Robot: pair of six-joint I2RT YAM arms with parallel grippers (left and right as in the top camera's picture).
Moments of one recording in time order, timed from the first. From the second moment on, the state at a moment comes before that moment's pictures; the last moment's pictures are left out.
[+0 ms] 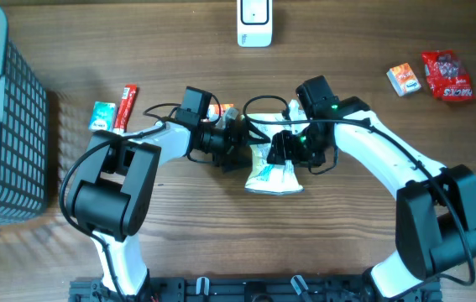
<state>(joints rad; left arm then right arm) -0.35 2.01 1.01 -0.14 1.04 -0.87 0.36 1.76 1.13 -0.82 -0.44 0.31</state>
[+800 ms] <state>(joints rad) -0.41 1.98 1.01 -0.10 0.92 -0.88 0.31 1.76 1.18 -0.86 -0.63 0.28</state>
